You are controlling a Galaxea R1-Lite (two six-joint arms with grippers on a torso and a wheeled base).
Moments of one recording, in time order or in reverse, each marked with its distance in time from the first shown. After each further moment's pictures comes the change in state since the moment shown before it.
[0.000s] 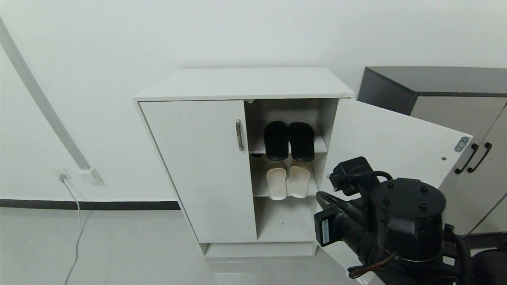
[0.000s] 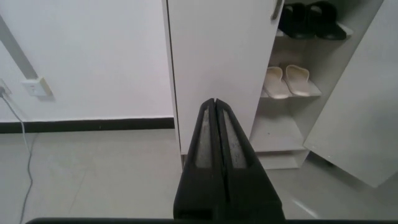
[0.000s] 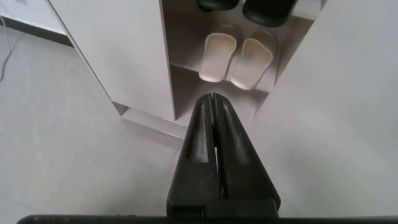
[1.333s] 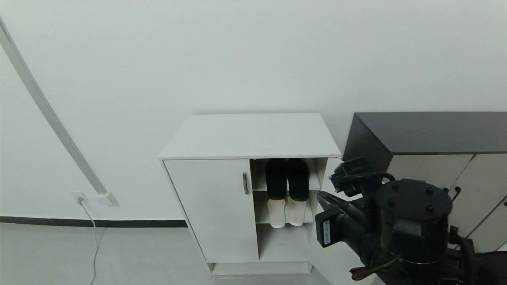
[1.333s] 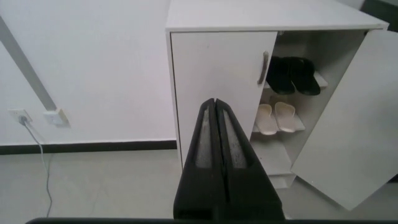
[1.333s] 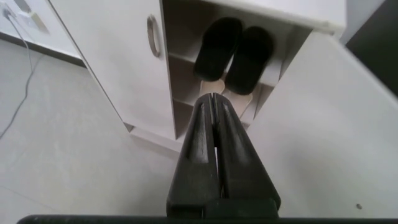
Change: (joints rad) left arm 0.000 0.000 0.000 0.000 0.000 0.000; right arm 0.005 -0.007 0.013 -0.021 -0.001 -0.021
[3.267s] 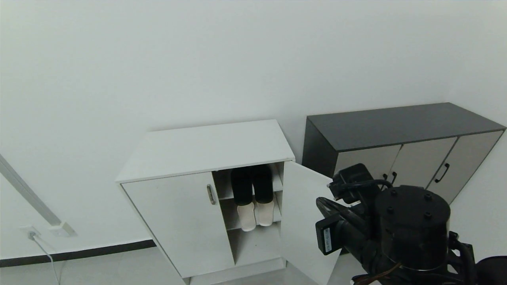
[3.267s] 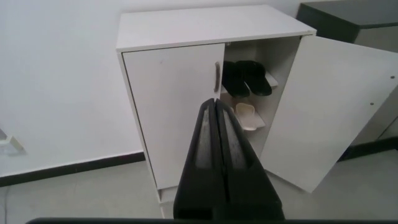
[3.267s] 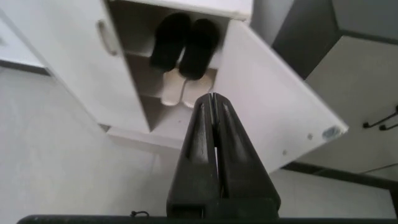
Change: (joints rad) left arm 0.000 0.000 0.000 -0.001 0.003 -0.001; right arm -0.012 0.002 0.025 -0.001 0.024 -0.009
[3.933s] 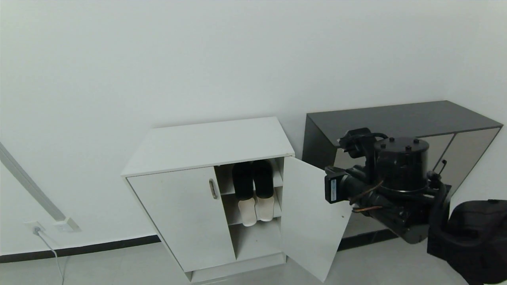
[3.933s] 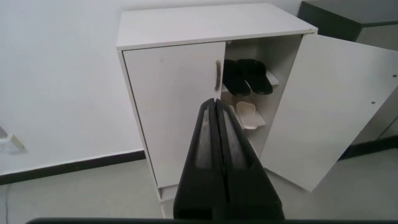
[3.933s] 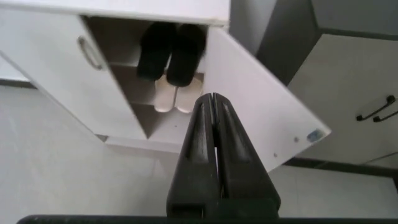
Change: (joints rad) left arm 0.000 0.000 0.000 0.000 0.001 0.000; right arm -0.258 0.068 -0.197 0.105 0.191 0.007
